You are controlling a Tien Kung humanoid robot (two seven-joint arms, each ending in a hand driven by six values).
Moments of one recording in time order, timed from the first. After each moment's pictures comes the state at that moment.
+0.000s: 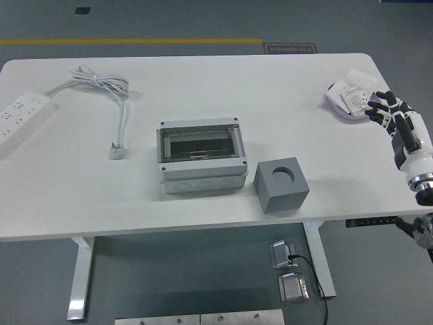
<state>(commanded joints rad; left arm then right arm) -0.15 0.25 -0.72 -0.18 0.85 0.02 0.20 0.08 -0.37 1.43 1.35 -0.97 -0.14 0.19</state>
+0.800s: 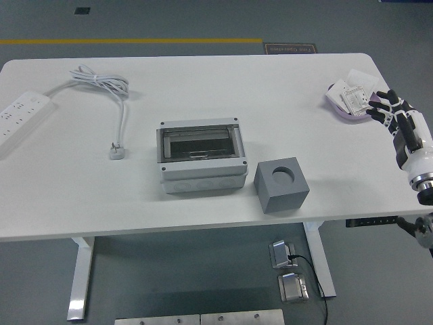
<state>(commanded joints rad) -0.16 0.25 -0.71 -0.18 0.84 0.02 0.20 0.08 -0.38 1.43 1.35 -0.98 -0.14 0.18</state>
